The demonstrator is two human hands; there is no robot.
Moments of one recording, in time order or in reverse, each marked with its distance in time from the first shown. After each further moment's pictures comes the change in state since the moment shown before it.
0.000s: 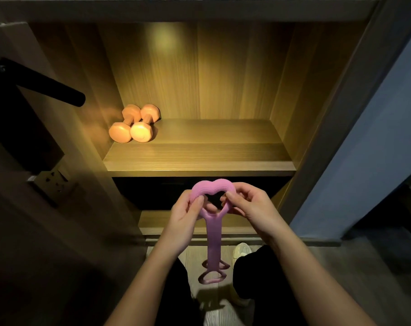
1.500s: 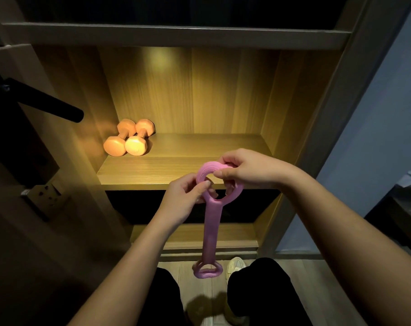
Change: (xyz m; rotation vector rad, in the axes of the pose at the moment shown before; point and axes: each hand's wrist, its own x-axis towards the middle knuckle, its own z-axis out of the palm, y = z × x) left_hand 0.051 0.043 0.000 0.039 -0.064 0.054; right_hand 0.035 -0.135 -0.005 -0.905 -0.342 -0.070
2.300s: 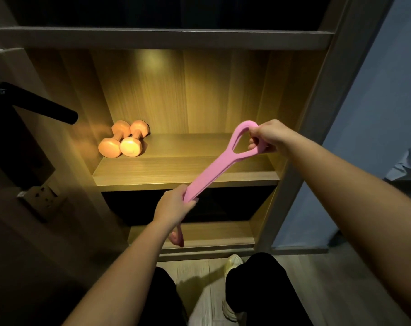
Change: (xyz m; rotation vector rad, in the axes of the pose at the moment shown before) left_hand 0.030 -0.087 -0.016 0.868 0.079 -0.036; right_hand 0.030 0.063 -0.067 0.465 0.455 0.508
